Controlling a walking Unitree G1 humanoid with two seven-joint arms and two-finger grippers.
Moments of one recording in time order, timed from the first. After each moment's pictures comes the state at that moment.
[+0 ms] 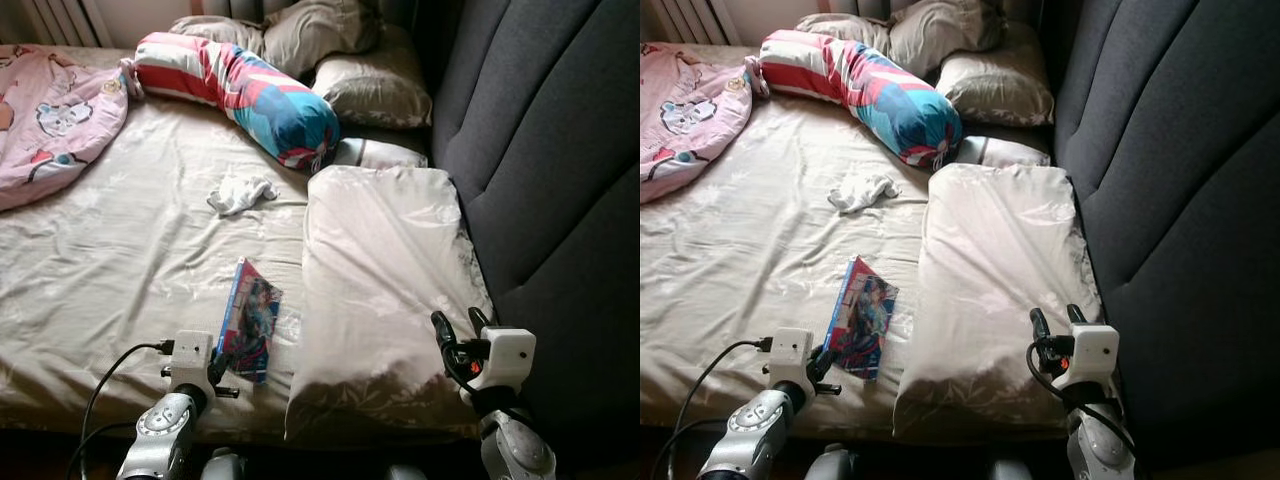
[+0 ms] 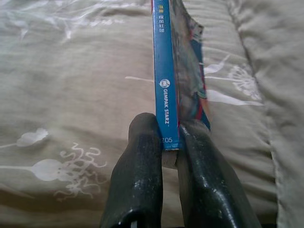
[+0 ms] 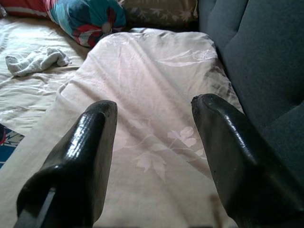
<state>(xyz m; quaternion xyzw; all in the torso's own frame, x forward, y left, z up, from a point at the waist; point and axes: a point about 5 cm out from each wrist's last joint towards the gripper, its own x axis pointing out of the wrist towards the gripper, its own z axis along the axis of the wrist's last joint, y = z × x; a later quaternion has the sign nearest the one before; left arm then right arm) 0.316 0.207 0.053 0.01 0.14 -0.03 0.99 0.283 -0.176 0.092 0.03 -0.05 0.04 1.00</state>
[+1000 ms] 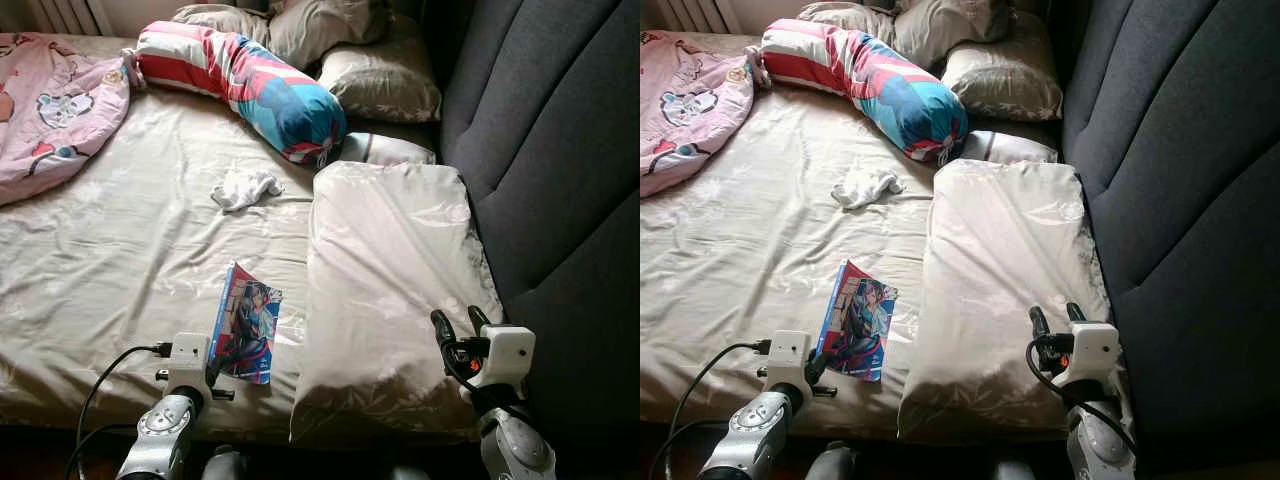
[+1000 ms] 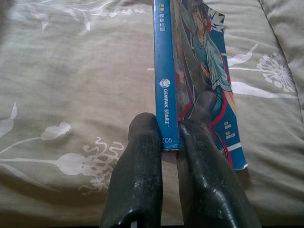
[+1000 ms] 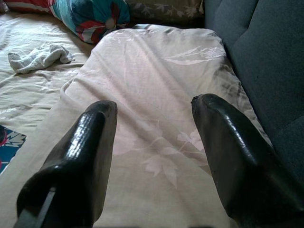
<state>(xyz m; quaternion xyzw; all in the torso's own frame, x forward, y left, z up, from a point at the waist) 0.316 0.212 0.048 0.03 0.14 -0.01 0.99 0.285 -0.175 0.093 0.03 -0.05 0.04 1.00</state>
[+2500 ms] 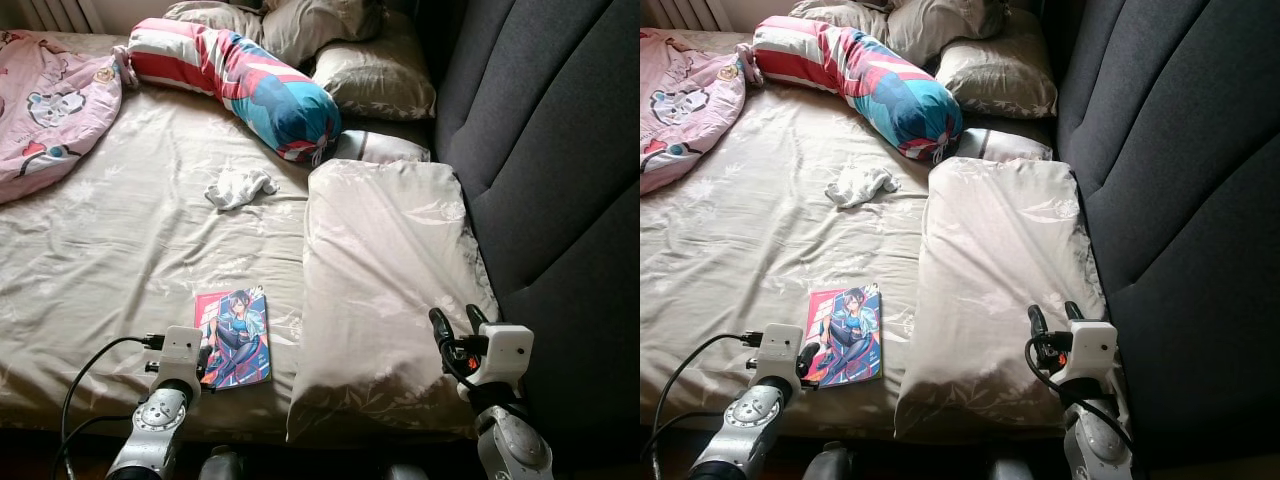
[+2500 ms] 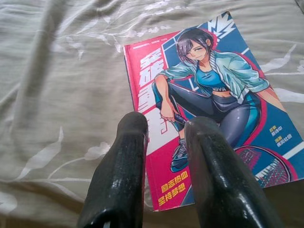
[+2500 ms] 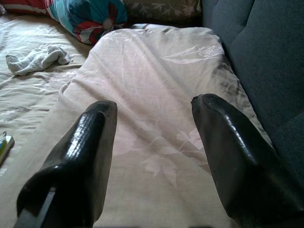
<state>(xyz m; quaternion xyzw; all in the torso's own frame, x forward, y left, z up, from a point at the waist) 0.320 0.222 0.056 0.11 0.12 0.03 0.99 0.287 -0.170 0.094 0.04 -0.05 0.04 1.00</state>
